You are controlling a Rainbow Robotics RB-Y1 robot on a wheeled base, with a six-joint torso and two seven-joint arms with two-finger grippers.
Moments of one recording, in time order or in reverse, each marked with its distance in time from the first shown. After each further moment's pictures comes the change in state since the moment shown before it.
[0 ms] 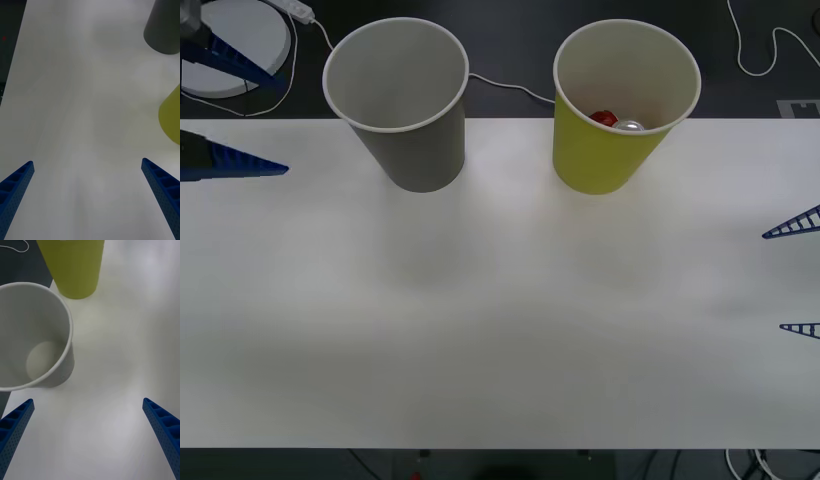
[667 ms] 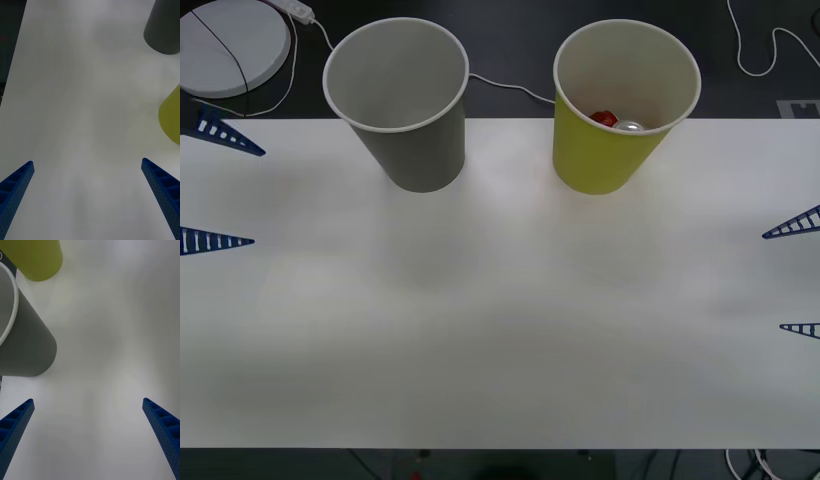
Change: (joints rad) right arm 0.000 0.000 0.000 0.000 0.000 0.000 0.000; left arm 0.339 -0.082 0.228 -0.045 -0.064 -0.044 -0.434
